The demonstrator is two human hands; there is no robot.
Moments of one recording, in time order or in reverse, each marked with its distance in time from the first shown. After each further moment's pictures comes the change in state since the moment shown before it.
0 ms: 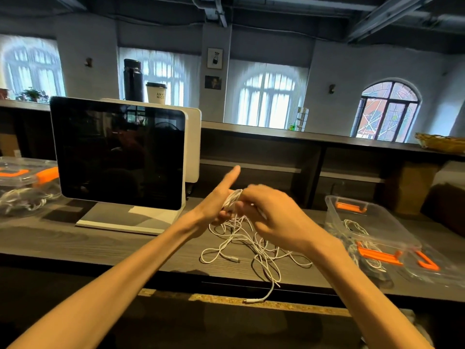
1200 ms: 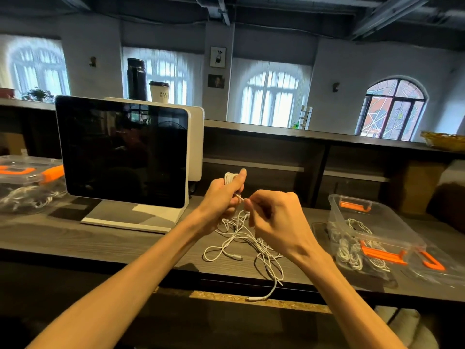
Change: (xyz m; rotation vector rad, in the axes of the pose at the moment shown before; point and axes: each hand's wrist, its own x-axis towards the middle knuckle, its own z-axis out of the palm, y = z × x) left_hand 0.004 -0.003 0.008 -0.268 0.182 0.082; right_hand -0.014 -0.007 0.021 0.154 0.281 0.203
